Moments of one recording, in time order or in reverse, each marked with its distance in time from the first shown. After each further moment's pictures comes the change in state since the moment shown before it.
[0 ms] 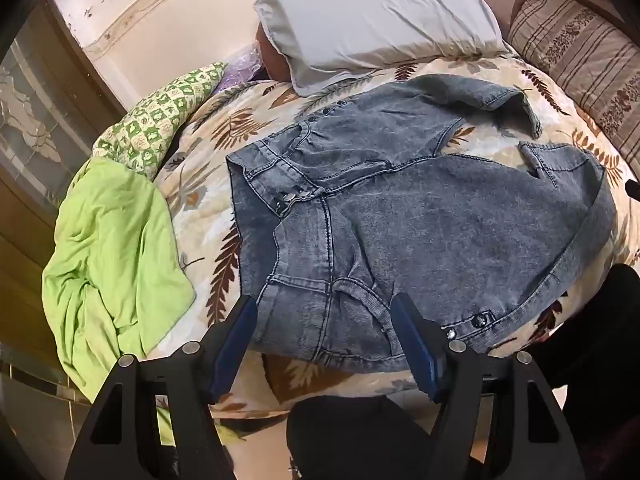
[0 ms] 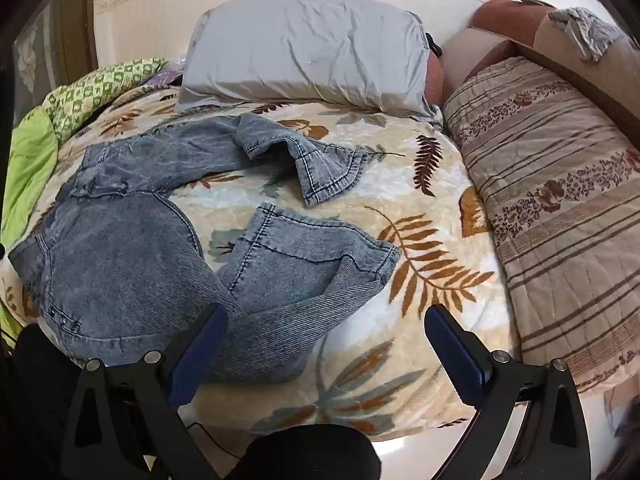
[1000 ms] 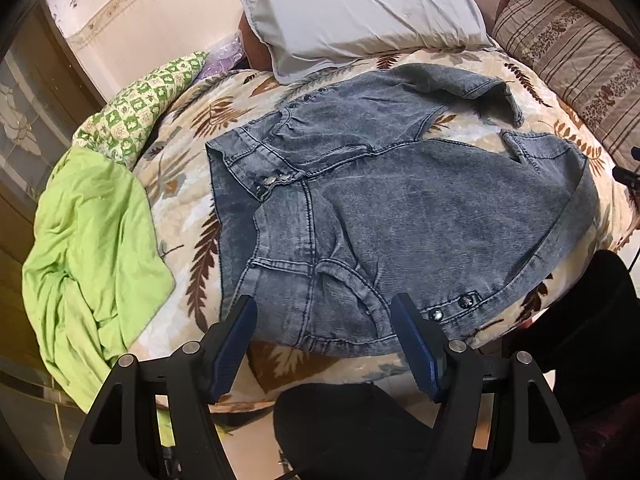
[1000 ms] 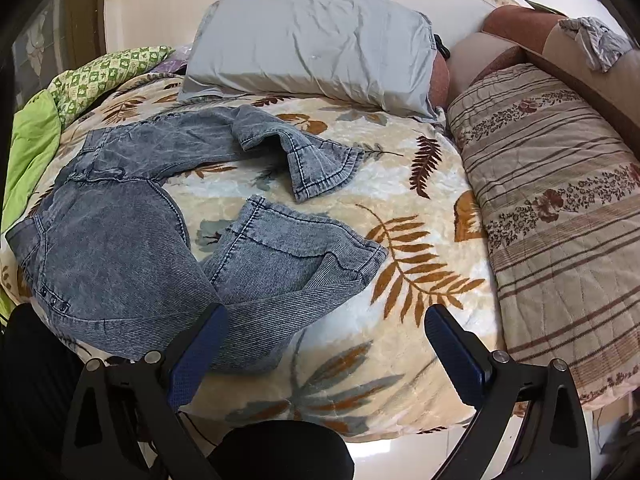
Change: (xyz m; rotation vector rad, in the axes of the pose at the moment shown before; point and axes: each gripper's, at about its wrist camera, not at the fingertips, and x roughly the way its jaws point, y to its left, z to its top) left arm 0.003 0.009 -0.009 0.009 0.026 -0.096; right arm 0.002 -0.013 -0.001 -0.085 0.016 -0.026
